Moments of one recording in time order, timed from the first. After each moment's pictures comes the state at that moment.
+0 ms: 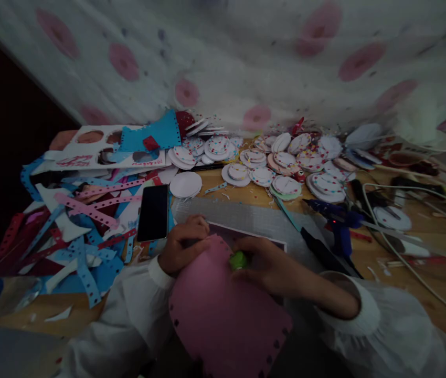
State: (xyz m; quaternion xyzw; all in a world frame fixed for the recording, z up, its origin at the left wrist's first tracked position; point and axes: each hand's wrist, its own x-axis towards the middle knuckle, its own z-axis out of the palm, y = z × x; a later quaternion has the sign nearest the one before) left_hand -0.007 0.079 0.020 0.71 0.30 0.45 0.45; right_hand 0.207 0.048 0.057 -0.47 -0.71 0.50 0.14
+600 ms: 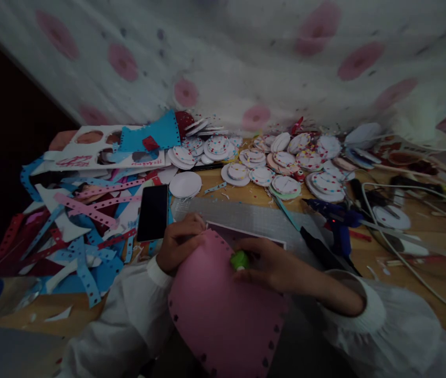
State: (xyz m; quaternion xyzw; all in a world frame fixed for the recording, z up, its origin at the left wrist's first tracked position) left_hand -0.011 0.079 0.023 0.68 0.34 0.45 0.47; right_hand 0.215 0.051 0.063 -0.45 -0.72 0.53 0.11
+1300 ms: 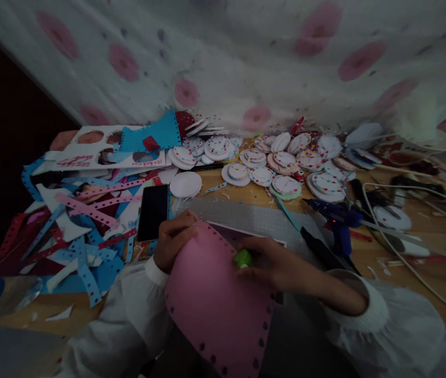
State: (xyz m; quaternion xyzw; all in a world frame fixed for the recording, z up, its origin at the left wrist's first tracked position) left_hand -0.012 0.077 0.033 0.62 0.39 0.48 0.49; right_hand 0.219 0.049 0.064 -0.48 -0.72 0.50 0.11
